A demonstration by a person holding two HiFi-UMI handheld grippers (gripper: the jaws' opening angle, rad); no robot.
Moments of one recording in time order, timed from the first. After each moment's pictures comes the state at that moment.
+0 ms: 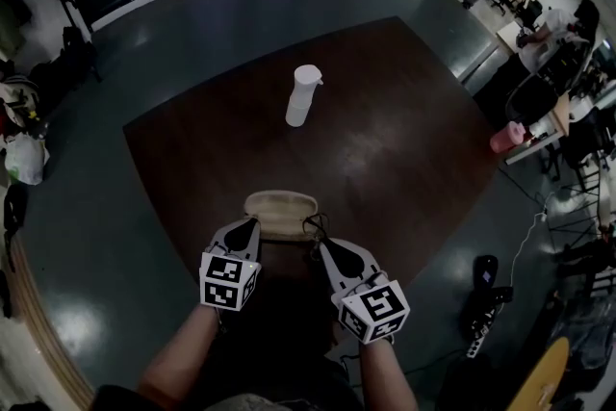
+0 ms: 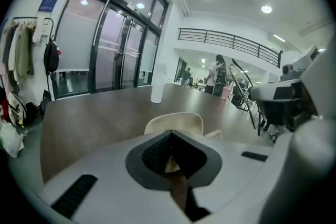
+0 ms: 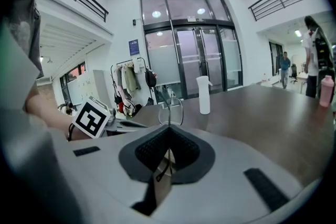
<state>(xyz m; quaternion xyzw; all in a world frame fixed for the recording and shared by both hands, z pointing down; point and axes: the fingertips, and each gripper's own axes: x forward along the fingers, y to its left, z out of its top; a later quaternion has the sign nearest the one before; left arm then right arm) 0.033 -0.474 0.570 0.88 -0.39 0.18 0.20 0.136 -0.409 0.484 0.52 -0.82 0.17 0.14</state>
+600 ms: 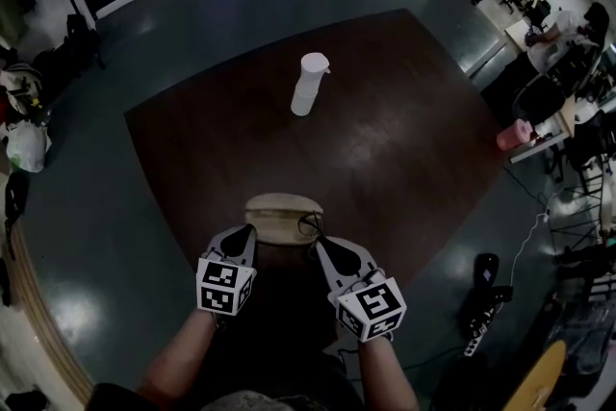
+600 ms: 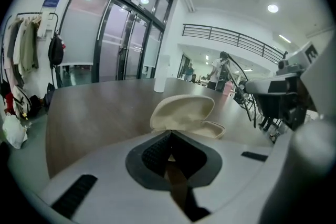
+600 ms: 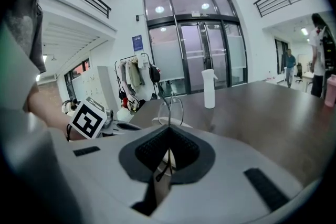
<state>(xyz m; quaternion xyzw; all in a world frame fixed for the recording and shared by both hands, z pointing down) 0.019 -0.445 0.600 0.87 -0.40 0.20 0.22 0.128 -0.402 0.504 0.50 -0.83 0.18 0.16</state>
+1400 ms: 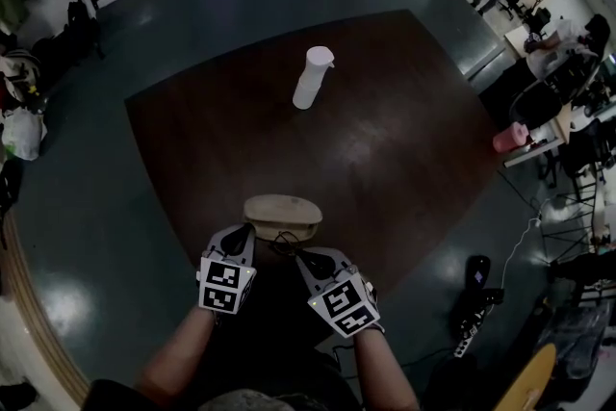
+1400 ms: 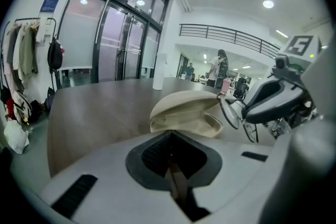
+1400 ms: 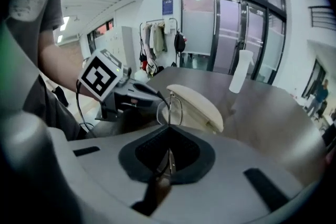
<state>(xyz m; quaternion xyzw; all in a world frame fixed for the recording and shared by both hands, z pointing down) 0.017 -0.428 0.614 0.87 -0.40 0.20 0.20 0.093 -0.362 0.569 0.37 -0.84 0.13 0.37</state>
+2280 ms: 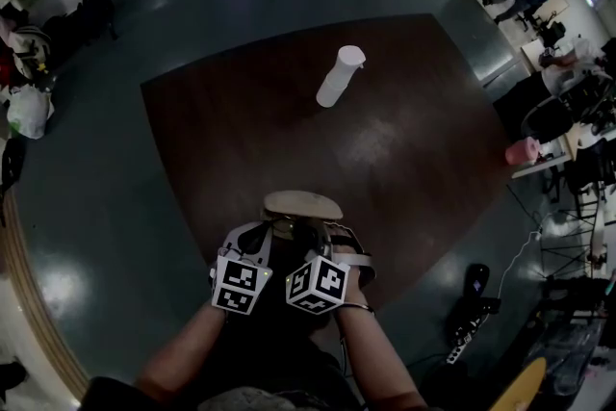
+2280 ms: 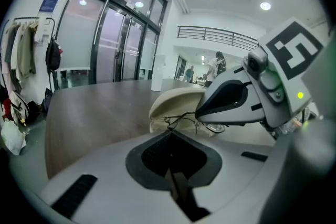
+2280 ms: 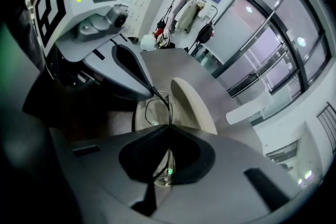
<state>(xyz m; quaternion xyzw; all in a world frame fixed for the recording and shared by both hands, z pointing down) 0.021 -0.427 0.610 0.88 -0.39 0.19 0.19 0.066 -0.425 0.604 0.33 -0.76 -0.10 0.56</state>
